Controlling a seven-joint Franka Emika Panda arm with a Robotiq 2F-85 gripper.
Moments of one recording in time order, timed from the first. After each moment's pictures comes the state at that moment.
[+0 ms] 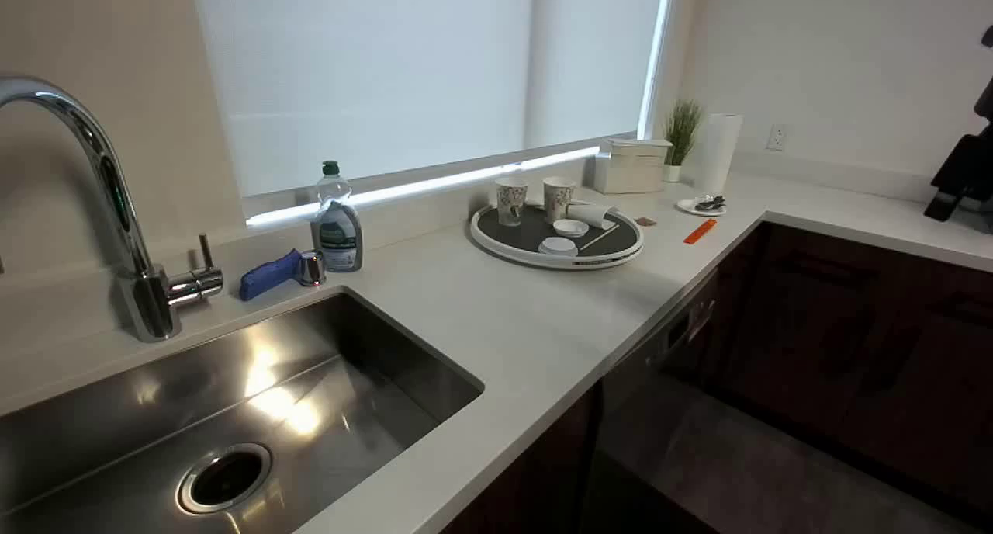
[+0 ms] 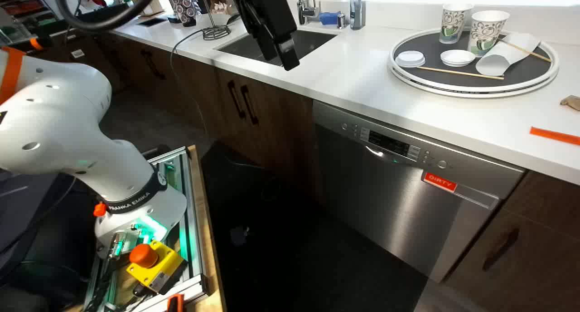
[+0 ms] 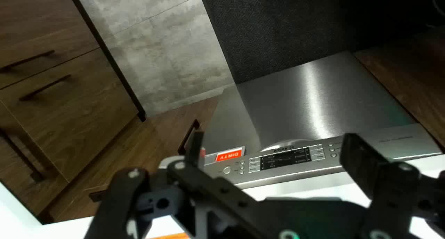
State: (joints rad) arm -0.15 -0.70 -0.16 -2.52 -0.26 2.04 -0.25
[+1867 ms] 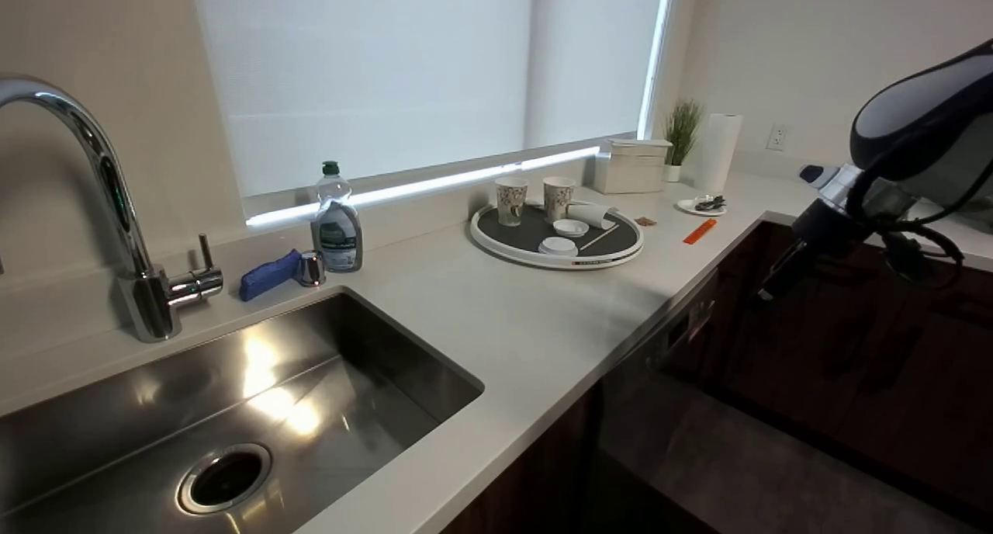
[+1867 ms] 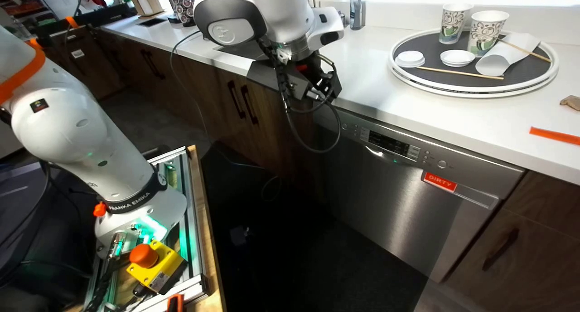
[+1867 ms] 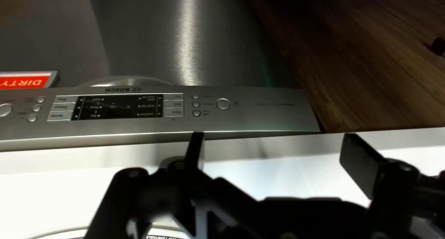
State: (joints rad) arm 0.37 -0.25 -0.50 -2.62 0.42 2.63 -0.97
